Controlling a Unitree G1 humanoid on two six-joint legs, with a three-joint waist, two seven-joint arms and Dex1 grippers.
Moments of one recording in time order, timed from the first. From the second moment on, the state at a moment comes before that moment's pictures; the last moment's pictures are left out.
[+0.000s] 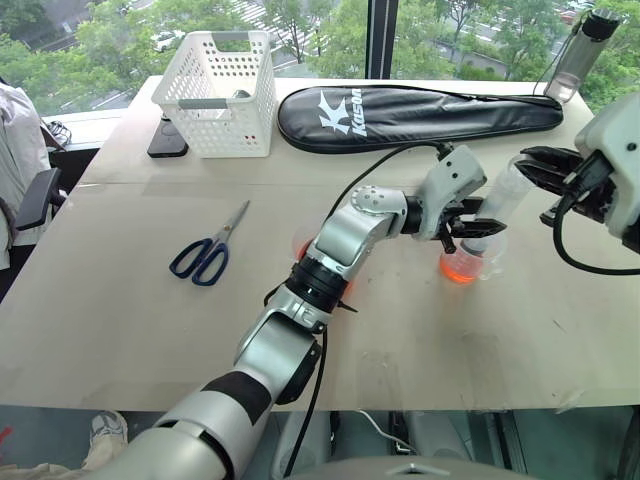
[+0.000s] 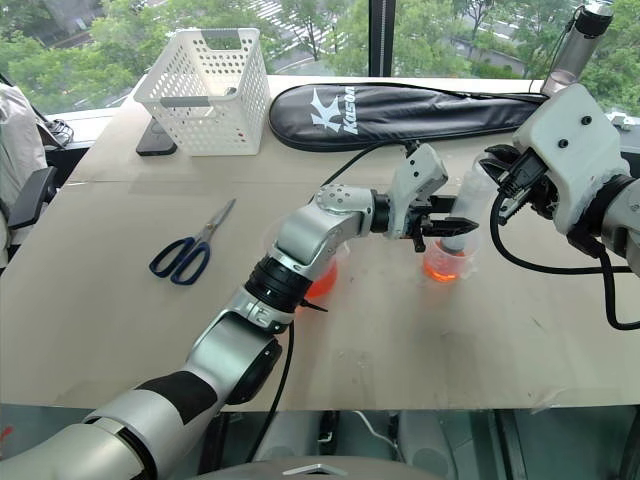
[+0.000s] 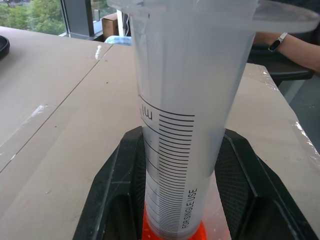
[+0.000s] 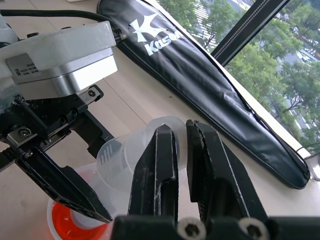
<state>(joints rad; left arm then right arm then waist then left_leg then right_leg) -0.97 -0.03 -0.32 0.32 -0.19 0.52 -0.87 -0.49 -1.12 -0.27 -0.75 0.79 1.10 0.36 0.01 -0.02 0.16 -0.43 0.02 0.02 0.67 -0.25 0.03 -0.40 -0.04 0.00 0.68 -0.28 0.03</state>
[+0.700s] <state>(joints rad) -1.00 -0.04 -0.28 0.20 -0.25 0.54 -0.87 -0.43 -1.05 -0.60 -0.64 1.01 1.10 0.52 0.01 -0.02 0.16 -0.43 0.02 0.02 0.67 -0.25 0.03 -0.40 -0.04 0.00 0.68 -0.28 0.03</state>
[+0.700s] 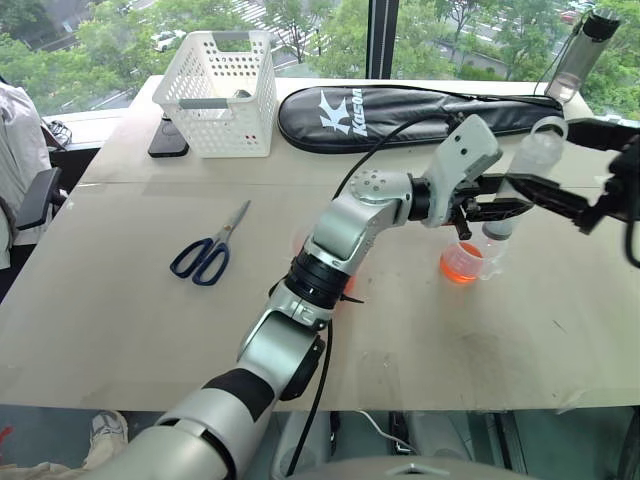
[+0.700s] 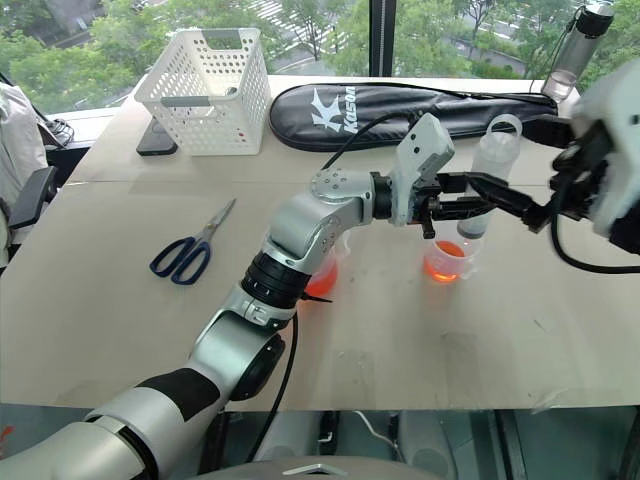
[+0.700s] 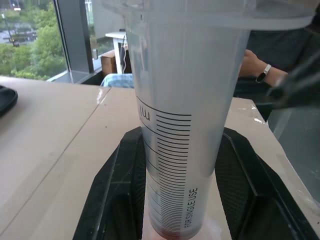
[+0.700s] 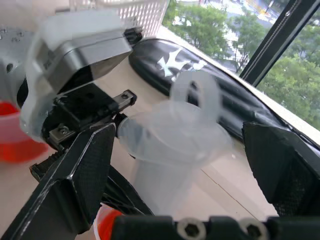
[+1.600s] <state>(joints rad) -1.18 0.05 0.19 0.19 -0.69 1.01 -0.68 0.00 -0.88 -0.95 -0.59 1.16 0.90 0.59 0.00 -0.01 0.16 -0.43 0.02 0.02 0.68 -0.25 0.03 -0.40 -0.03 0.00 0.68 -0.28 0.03</state>
